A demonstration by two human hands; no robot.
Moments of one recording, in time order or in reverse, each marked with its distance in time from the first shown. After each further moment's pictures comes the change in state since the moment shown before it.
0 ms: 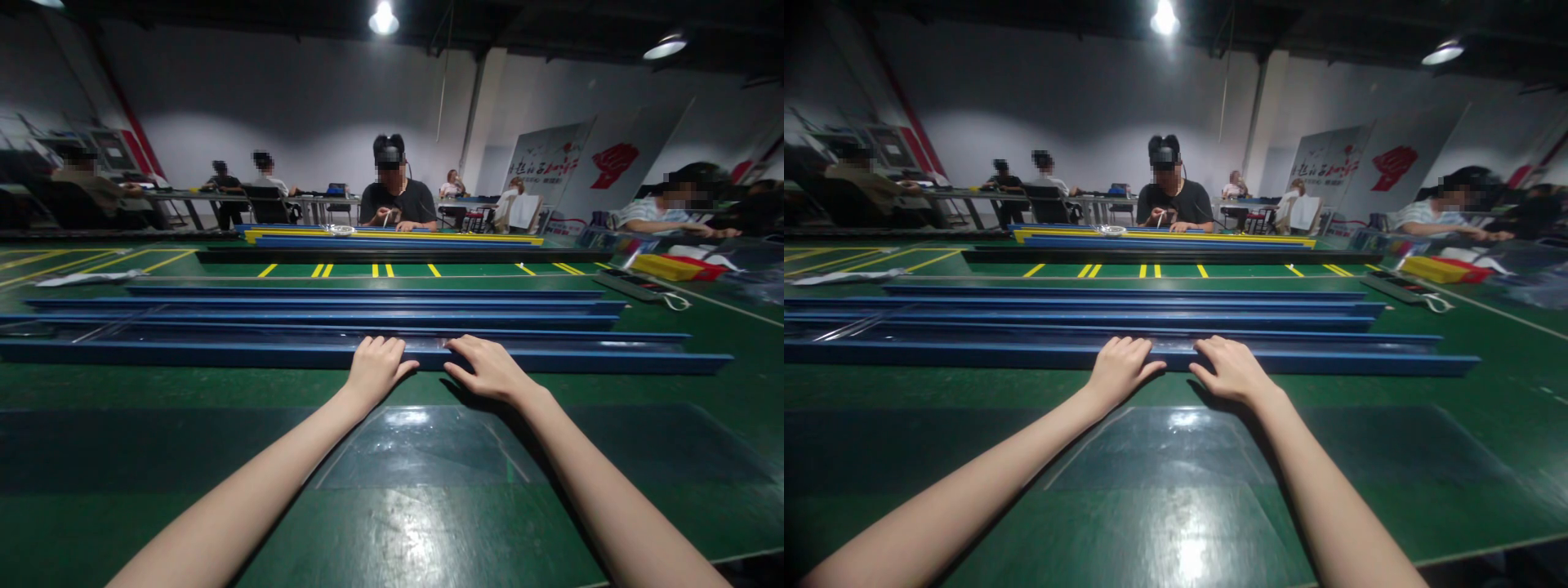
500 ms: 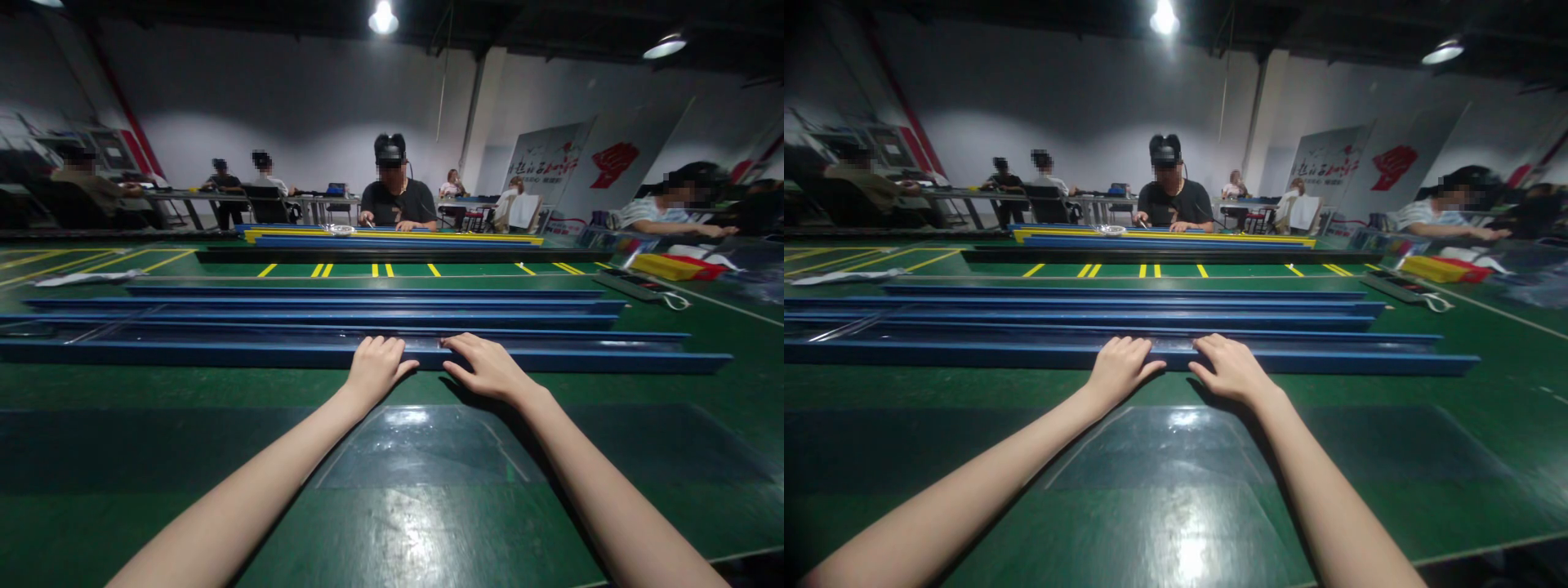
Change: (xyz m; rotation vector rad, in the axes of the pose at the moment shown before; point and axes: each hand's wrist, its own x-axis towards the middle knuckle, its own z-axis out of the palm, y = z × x) left_hand 0.000 0.000 -0.001 0.006 -0.007 -0.001; right_hand 0.001 0.002 0.003 0.060 0.012 -0.003
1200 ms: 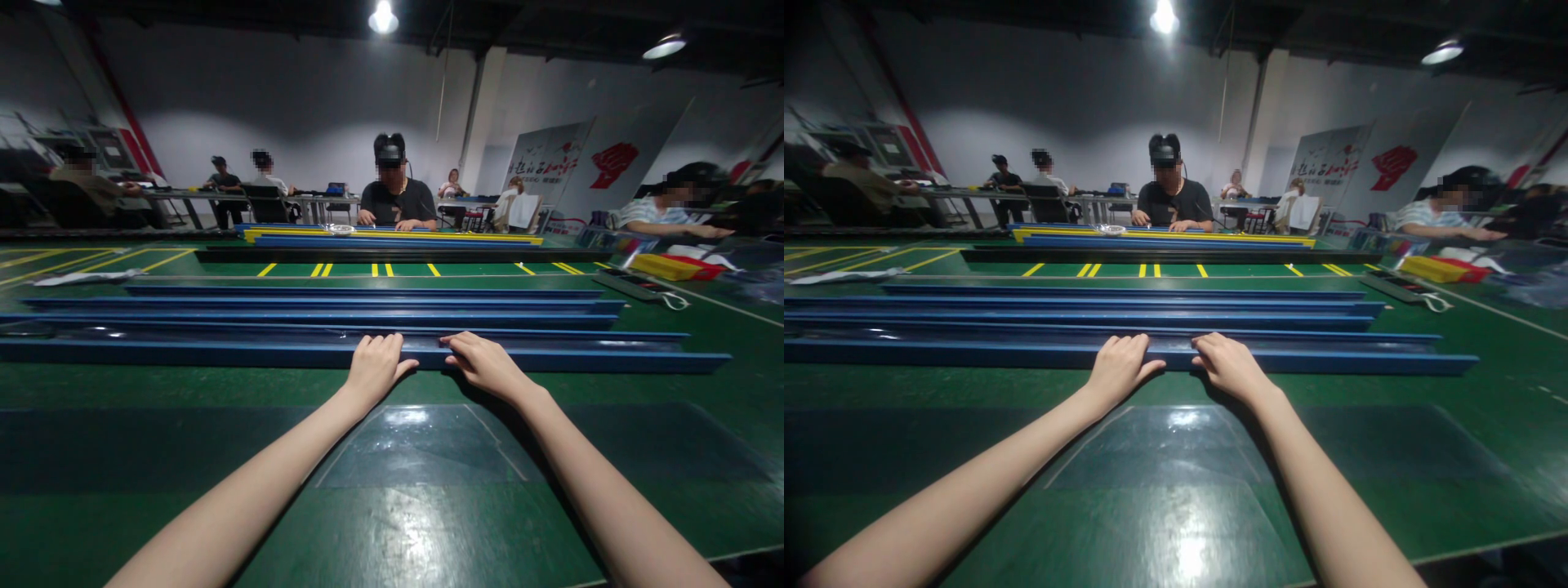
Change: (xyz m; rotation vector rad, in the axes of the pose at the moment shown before) left_hand 0.001 0.003 -0.004 0.046 0.001 -0.029; right_hand 0.002 0.003 0.002 0.029 0.026 -0.034
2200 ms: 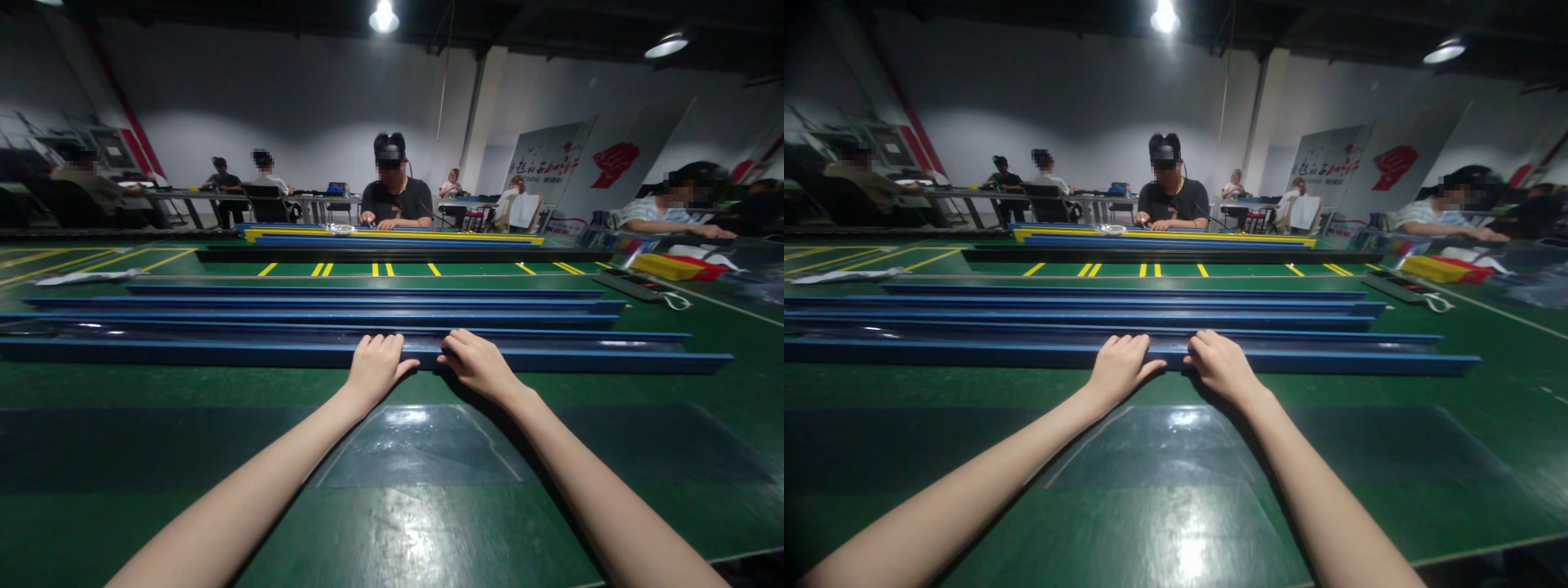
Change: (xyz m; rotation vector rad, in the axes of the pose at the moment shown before) left_hand 0.000 0.000 0.001 -0.009 0.013 -0.002; right_hand 0.005 -0.013 0.004 -0.134 0.112 -0.019
